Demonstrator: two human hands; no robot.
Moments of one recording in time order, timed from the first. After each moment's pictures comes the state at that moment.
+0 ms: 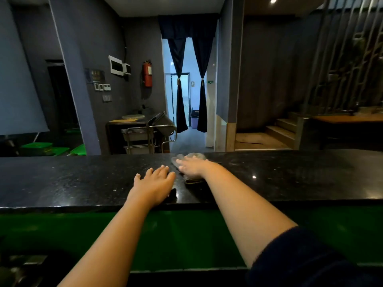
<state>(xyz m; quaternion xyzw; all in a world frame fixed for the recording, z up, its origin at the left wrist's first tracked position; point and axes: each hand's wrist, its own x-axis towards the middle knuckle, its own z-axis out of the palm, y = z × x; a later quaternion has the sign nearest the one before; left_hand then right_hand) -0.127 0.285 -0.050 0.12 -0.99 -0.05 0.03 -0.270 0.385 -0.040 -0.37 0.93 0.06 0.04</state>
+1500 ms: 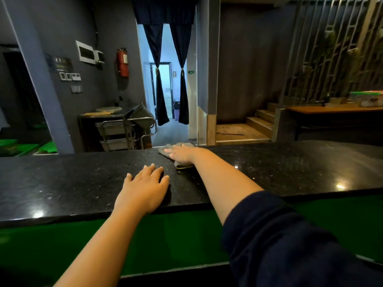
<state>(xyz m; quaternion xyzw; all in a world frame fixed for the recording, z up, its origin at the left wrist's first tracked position) -0.163 0.374 -0.061 0.10 -0.99 -0.08 0.06 -0.325 0.468 -0.026 -0.36 0.93 0.04 0.04</state>
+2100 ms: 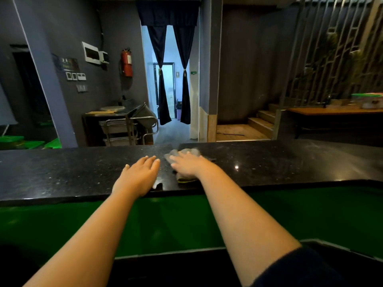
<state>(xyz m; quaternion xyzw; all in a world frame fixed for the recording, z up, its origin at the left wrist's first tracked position) -0.145 0.385 -0.051 0.08 -0.99 -0.02 0.08 -0.249 0.521 -0.034 -0.35 0.93 0.04 0.03</state>
